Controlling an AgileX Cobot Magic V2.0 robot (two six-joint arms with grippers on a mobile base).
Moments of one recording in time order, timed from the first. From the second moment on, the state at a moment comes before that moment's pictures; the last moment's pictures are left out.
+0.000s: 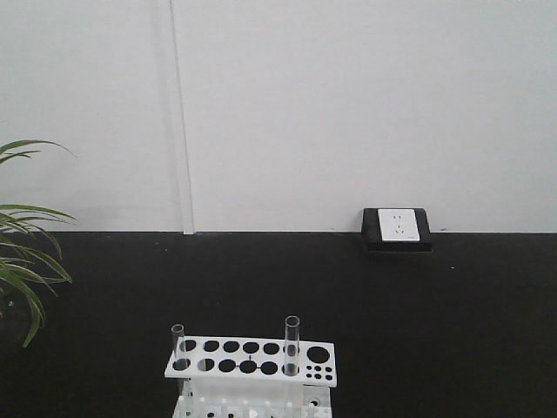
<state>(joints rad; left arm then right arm) -0.11 -0.01 0.03 -0.05 0.33 0.10 -0.03 -0.01 0.03 0.02 0.09 -0.10</state>
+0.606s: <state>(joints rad) -0.11 -0.01 0.03 -0.05 0.33 0.10 -0.03 -0.01 0.03 0.02 0.09 -0.10</state>
